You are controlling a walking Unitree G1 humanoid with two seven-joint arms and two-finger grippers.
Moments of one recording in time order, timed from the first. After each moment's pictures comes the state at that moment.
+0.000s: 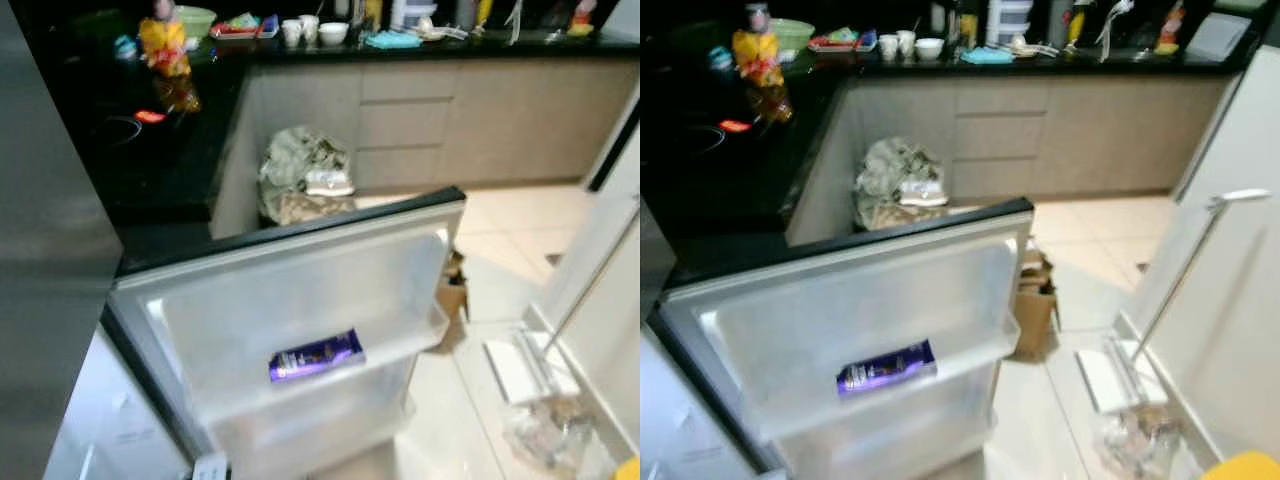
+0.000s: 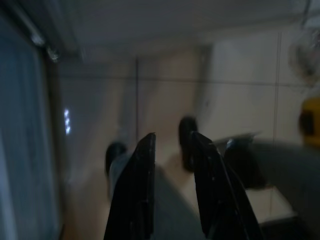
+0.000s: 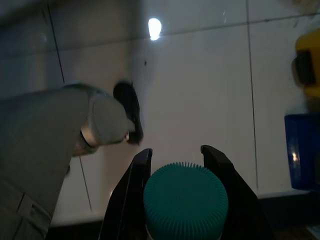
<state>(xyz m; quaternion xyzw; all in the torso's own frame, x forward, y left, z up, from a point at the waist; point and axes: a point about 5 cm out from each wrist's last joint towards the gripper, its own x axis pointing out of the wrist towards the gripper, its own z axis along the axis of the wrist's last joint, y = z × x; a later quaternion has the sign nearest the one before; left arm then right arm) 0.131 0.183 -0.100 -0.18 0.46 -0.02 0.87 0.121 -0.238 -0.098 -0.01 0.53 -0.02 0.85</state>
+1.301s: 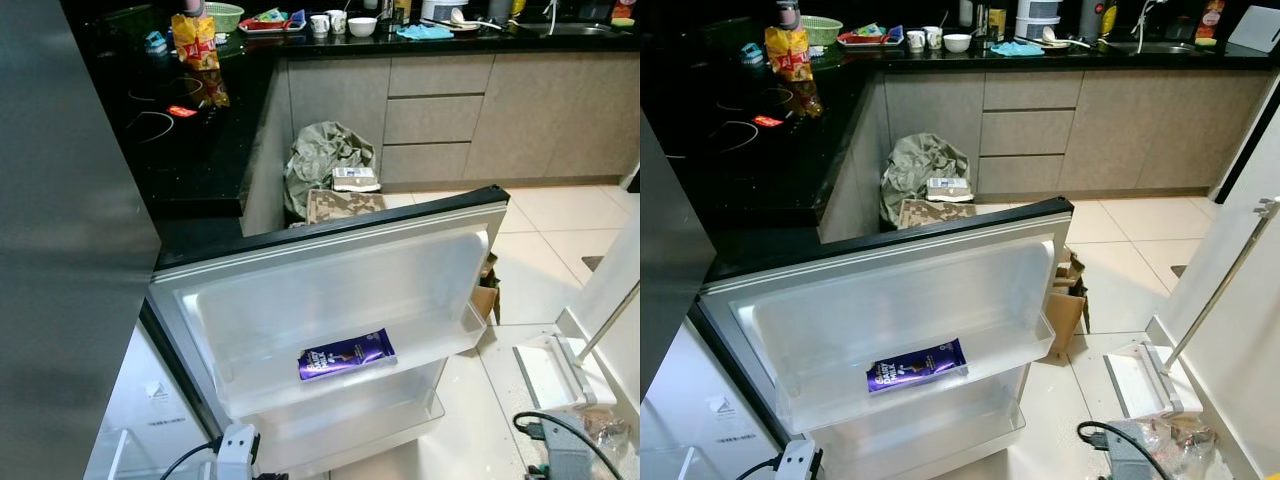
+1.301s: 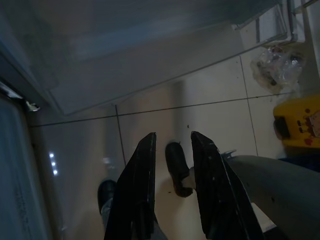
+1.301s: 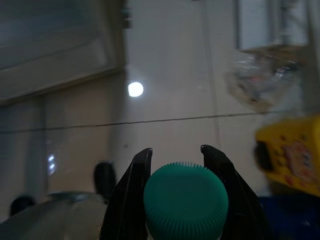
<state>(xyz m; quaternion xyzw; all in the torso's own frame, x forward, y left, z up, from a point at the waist) 0.182 0.157 -0.075 -0.16 0.37 -0.16 0.90 0.202 -0.265 -0.053 -0.06 0.39 -0.06 0.92</state>
